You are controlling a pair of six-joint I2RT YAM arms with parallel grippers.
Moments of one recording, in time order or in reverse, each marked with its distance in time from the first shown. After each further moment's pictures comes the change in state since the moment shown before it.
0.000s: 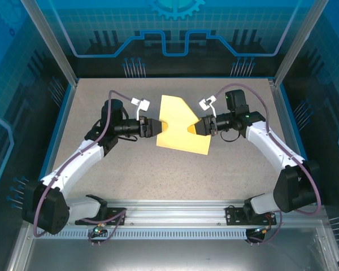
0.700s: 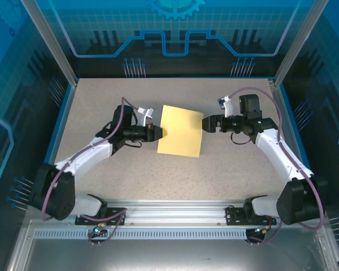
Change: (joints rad) left arm -0.020 0.169 -0.069 -0.021 -0.109 -0.043; right arm -0.113 -0.127 -0.097 -0.036 0.652 0.090
